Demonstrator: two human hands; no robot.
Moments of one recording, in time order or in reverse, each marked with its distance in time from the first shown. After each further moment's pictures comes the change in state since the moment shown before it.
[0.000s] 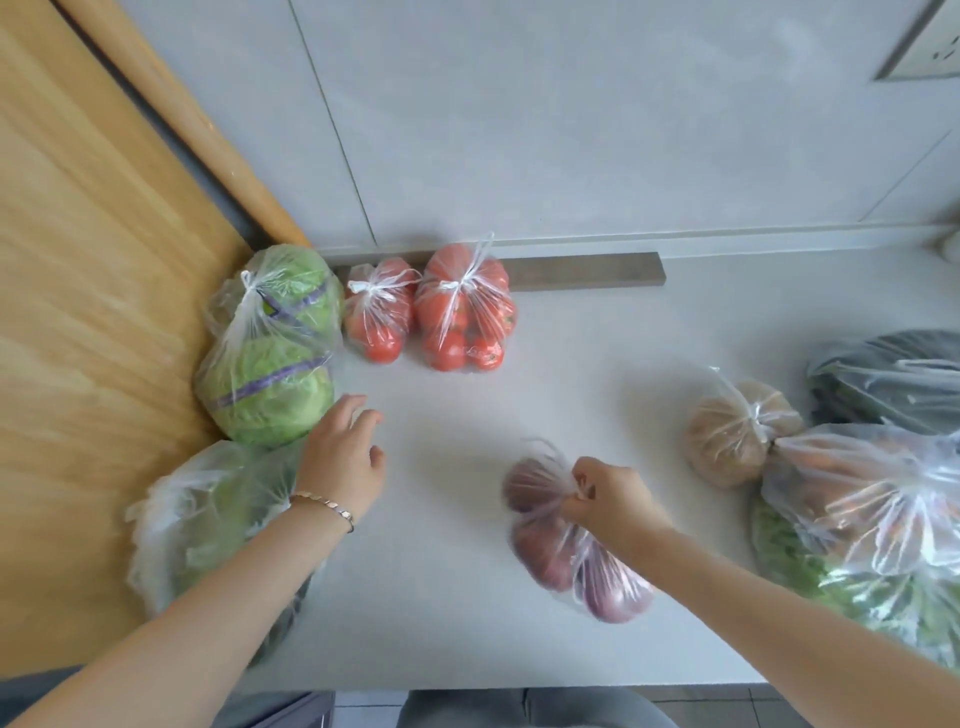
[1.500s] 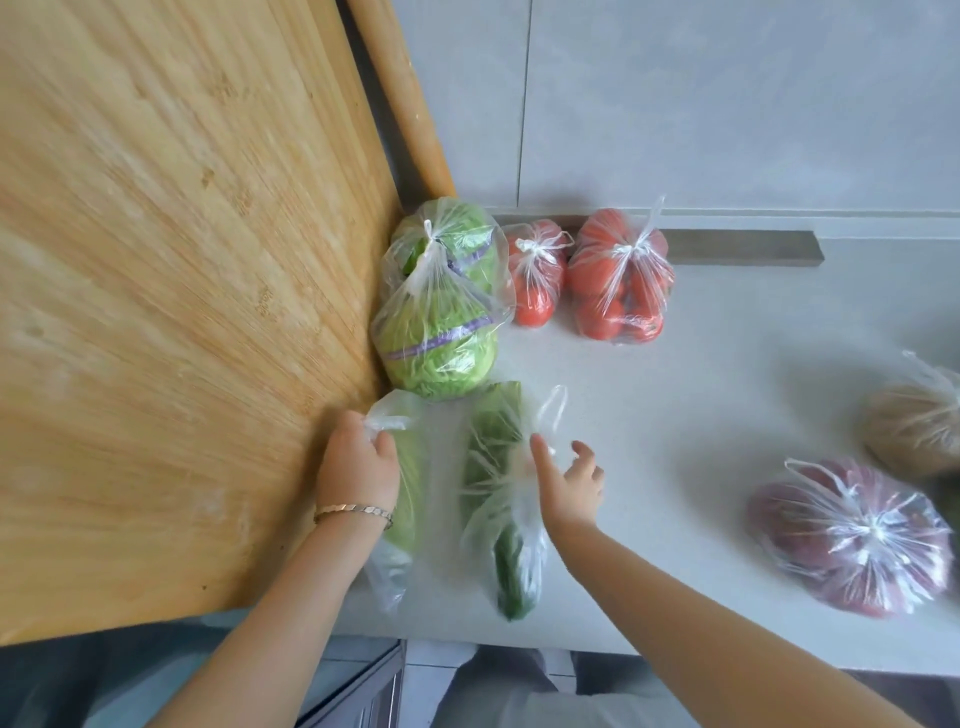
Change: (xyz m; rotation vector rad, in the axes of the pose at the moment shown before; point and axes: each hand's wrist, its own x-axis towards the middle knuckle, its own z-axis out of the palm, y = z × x) left_hand -0.054 -0.143 -0.074 -0.310 0.024 -0.612; right_hand 0.013 -0.186 0.194 0.684 0.183 0.382
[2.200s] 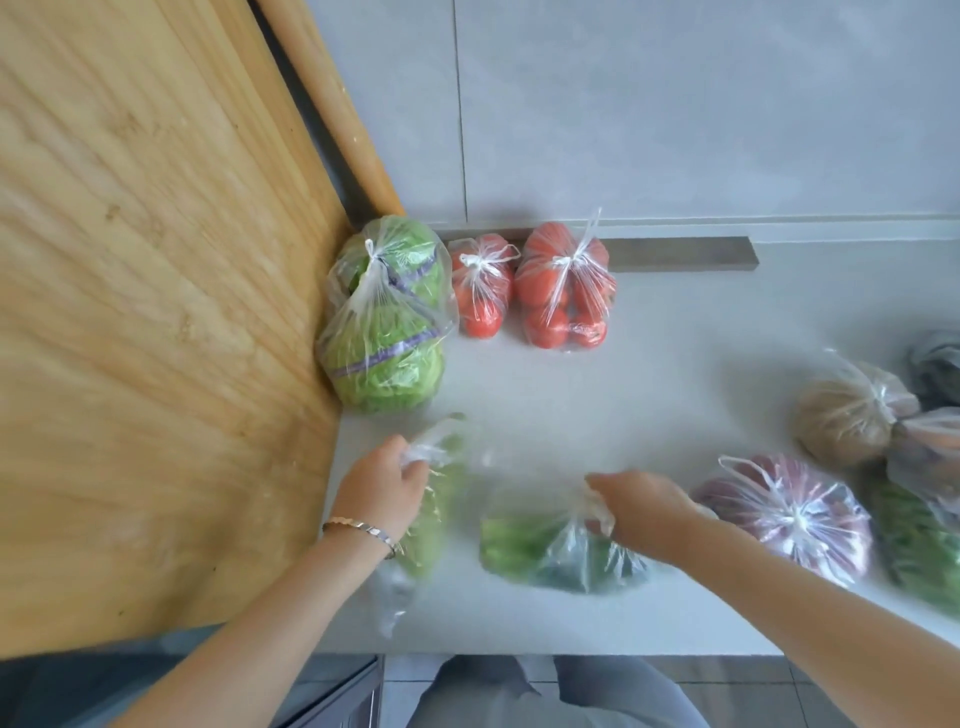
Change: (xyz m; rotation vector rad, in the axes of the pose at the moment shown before) left_hand -0.028 0.040 0.033 0.081 -0.261 0.244; right_hand 0.015 -0.012 -0.146 -1.278 -0.344 -0.536
